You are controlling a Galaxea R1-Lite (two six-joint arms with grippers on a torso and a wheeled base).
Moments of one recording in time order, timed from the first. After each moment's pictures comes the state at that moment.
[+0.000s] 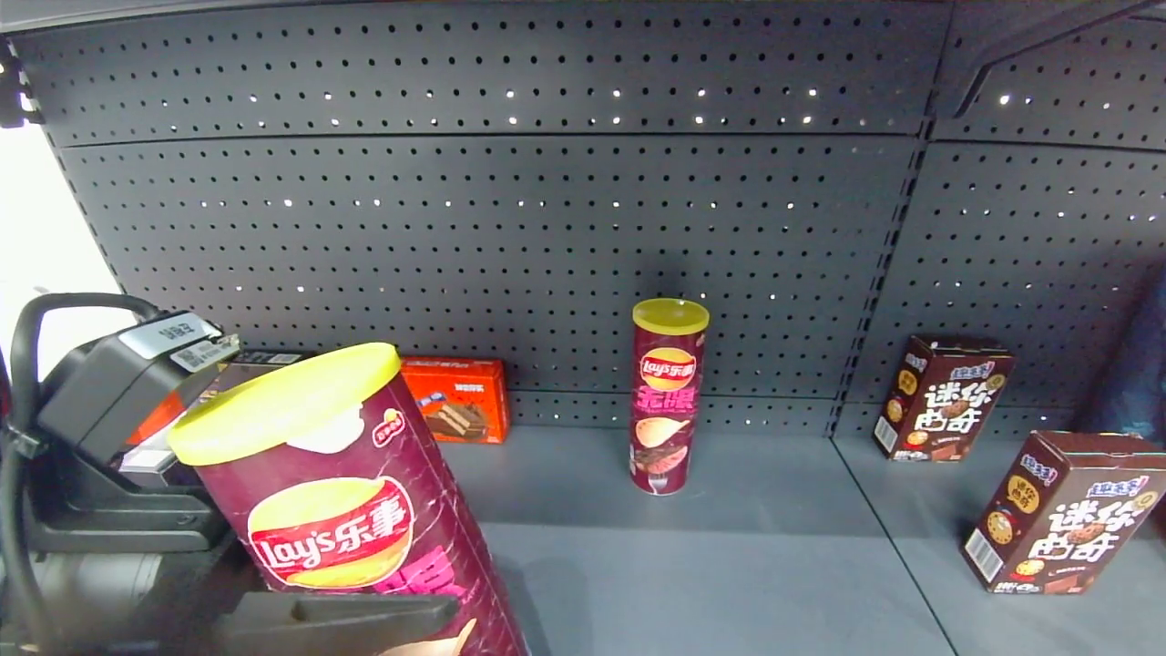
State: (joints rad) left arm -0.40 1.22 -0.59 -0.35 -0.94 -0.06; right arm 0.27 0.70 -0.67 0.15 0.38 -0.26
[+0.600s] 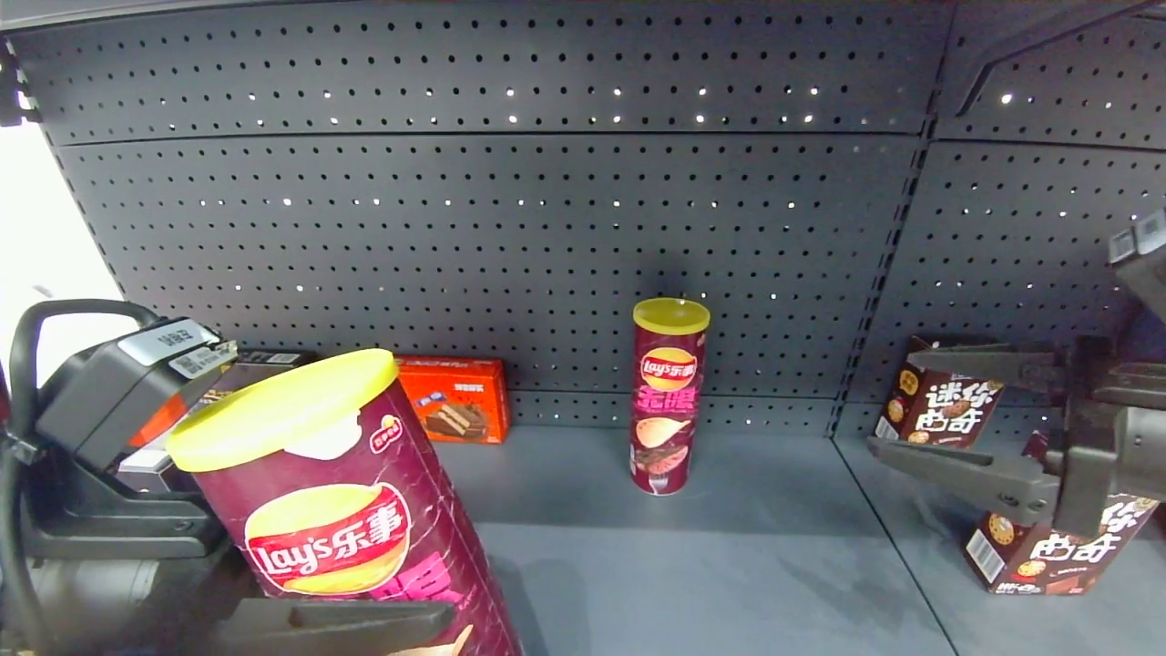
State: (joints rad) left arm -0.40 1.21 -0.58 -0.35 -0.94 -0.06; right arm 0.44 1.20 -0.79 -0.14 0.34 -0.24
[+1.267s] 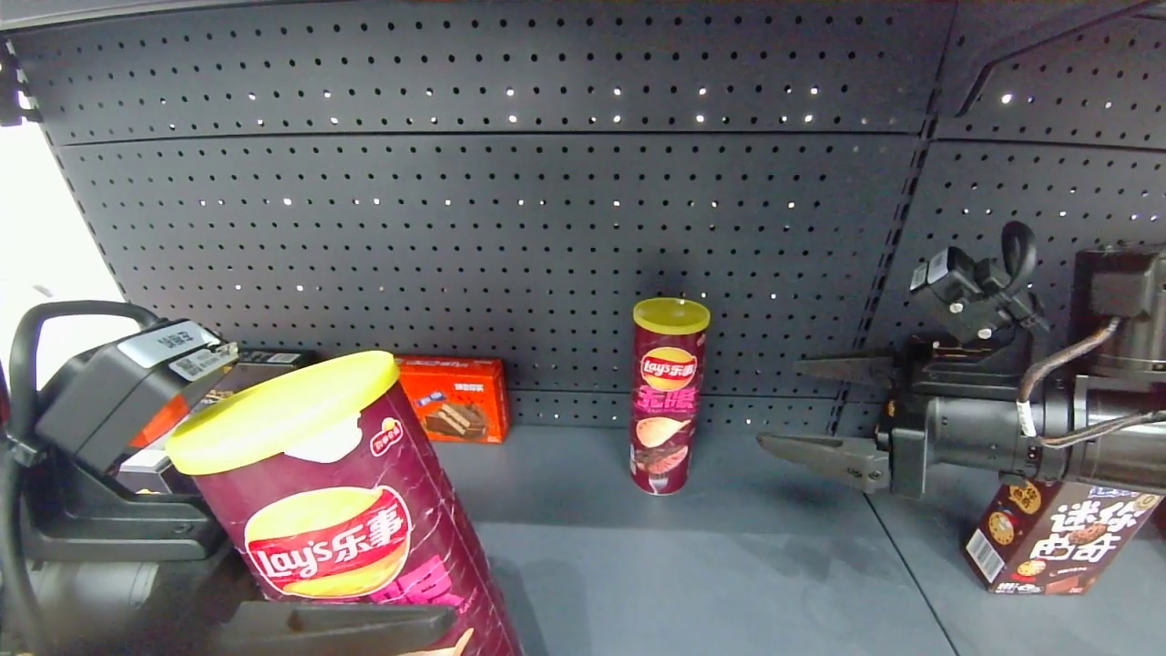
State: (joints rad) left arm -0.40 1.21 -0.57 -0.35 -0.94 -0.06; right arm 0.43 1.48 -0.80 -0.41 0.52 -0.24
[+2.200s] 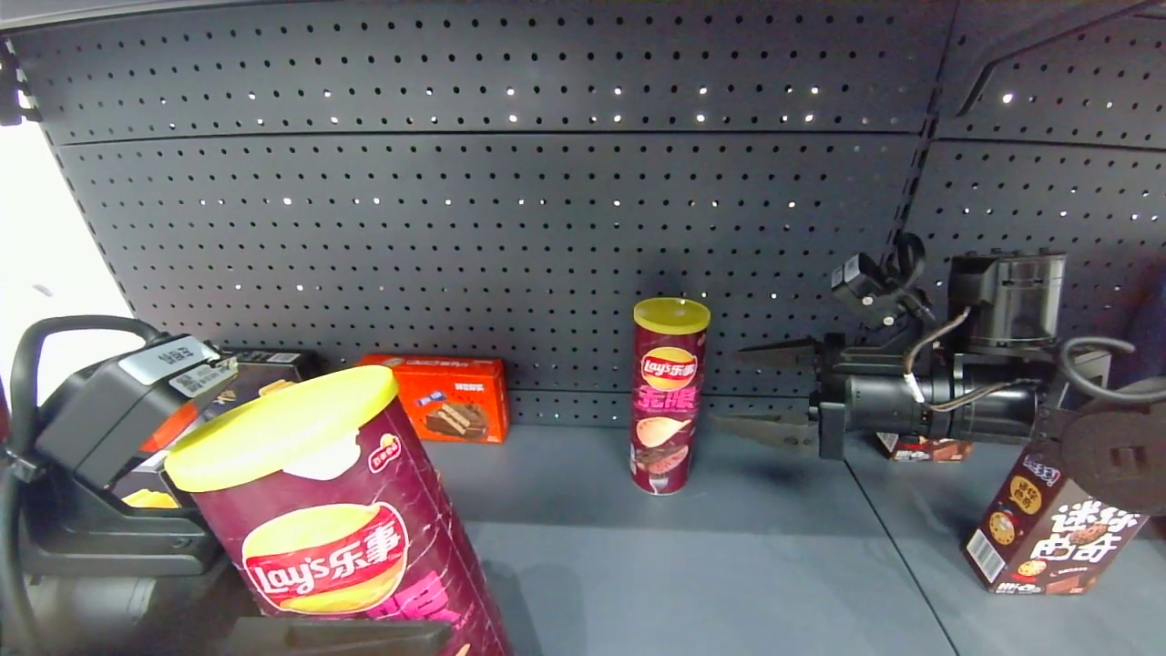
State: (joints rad) left arm -0.40 1.20 -0.56 -0.34 -0.95 -0.07; right arm 0.37 1.73 -0.93 -0.53 0.73 -0.25
